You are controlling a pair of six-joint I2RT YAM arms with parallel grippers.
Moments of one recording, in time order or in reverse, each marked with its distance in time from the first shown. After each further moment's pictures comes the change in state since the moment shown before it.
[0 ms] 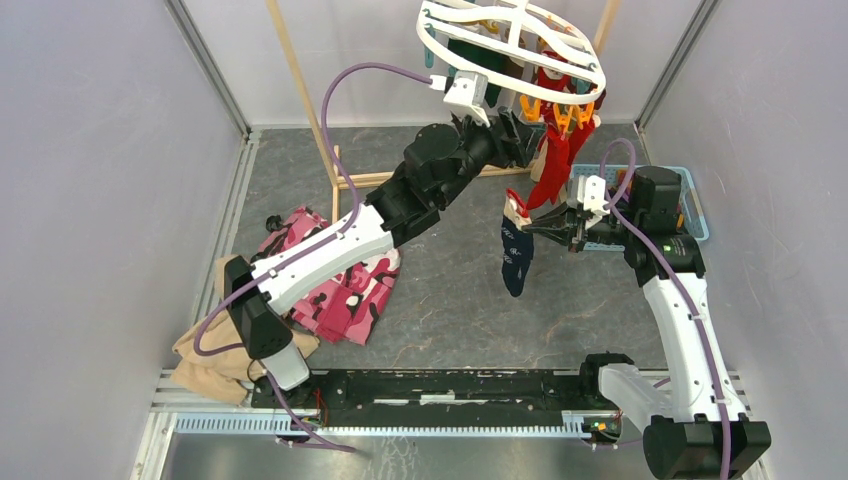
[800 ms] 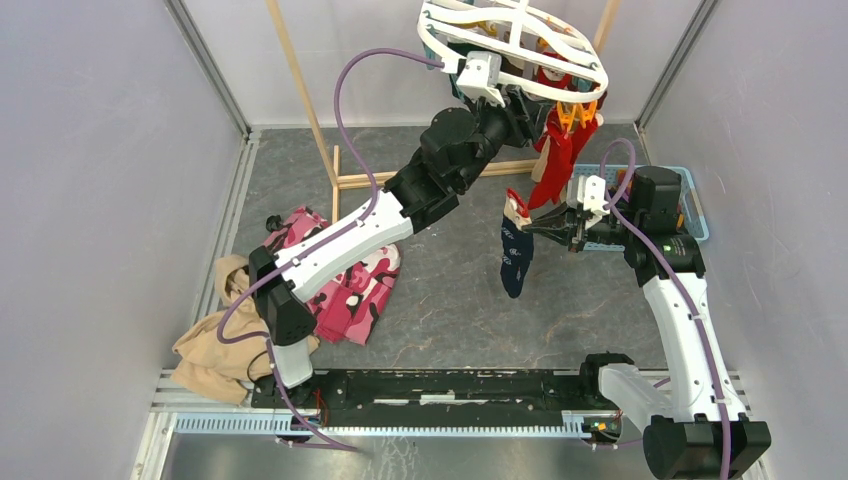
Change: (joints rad) left arm 0.000 0.148 0.212 0.021 -0.062 0.044; right arm 0.000 0.000 0.000 -0.001 0.002 -0.002
